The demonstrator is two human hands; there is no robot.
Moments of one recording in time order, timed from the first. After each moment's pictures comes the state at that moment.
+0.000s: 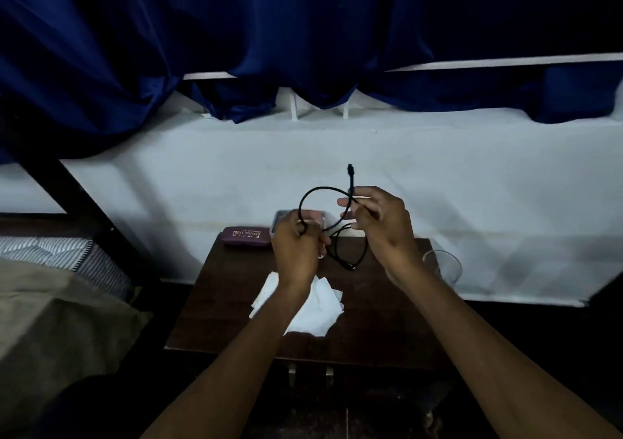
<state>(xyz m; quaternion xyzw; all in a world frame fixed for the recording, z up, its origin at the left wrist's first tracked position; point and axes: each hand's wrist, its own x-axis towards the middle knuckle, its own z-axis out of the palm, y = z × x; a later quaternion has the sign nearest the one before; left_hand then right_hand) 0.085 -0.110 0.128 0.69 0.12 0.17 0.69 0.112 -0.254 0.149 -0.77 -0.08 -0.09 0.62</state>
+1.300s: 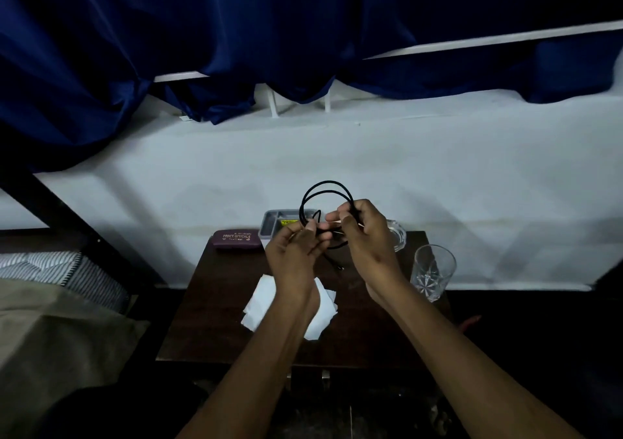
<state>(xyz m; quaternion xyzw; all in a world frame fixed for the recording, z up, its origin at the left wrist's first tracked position) 0.078 -0.143 0.132 0.50 0.19 0.13 0.83 0.114 -0.249 0.113 -0.71 -0.03 -0.09 0.70</state>
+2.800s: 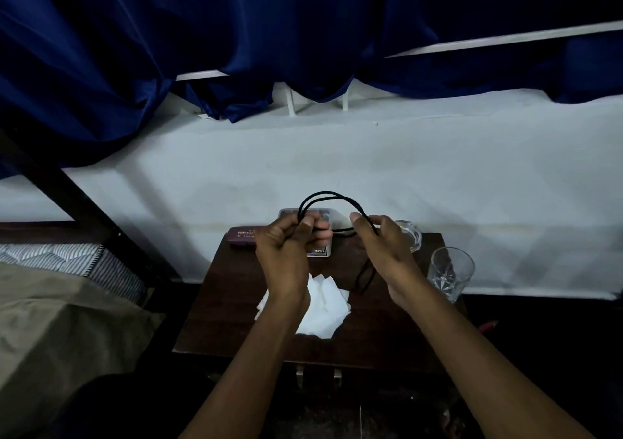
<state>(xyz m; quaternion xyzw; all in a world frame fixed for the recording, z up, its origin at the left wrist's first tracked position) 0.063 -0.115 0.149 0.60 0.13 0.19 0.77 0.115 -0.255 0.109 -0.75 0.06 0.01 0.66</state>
